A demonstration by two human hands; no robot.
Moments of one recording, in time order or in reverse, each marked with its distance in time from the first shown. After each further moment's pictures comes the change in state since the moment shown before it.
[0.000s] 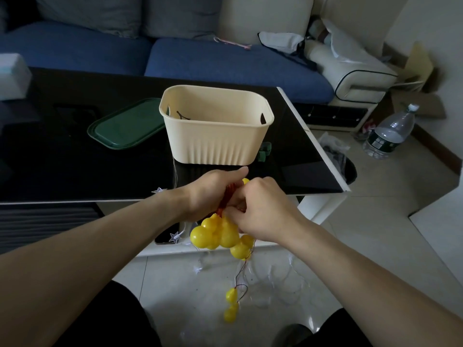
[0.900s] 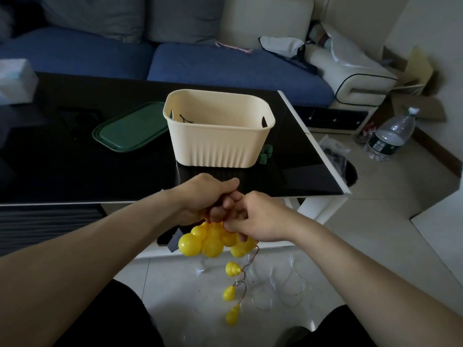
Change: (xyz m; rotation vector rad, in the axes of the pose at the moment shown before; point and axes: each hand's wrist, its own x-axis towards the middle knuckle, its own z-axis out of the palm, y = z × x) left_hand -0.010 0.002 -0.009 0.131 0.160 -0.159; right_hand 0.001 0.007 0.001 0.205 -0.401 0.196
